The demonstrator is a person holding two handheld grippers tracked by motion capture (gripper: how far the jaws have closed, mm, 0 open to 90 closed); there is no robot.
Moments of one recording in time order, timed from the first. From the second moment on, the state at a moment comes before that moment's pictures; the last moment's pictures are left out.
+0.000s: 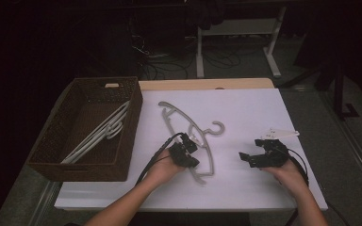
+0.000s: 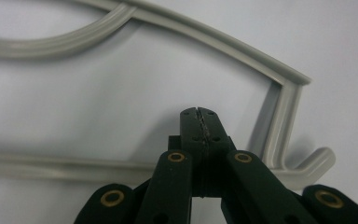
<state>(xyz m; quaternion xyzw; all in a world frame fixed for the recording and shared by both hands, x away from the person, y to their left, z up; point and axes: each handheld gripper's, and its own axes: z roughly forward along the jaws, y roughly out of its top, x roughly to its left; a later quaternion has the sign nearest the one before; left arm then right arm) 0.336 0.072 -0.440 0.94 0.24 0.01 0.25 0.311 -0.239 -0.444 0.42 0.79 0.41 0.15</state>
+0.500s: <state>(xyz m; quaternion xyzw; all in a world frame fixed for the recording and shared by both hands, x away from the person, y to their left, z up) 0.329 0.109 -0.433 0.92 0.27 0.02 0.27 0.310 -0.237 -0.443 0.42 0.79 0.41 0.15</state>
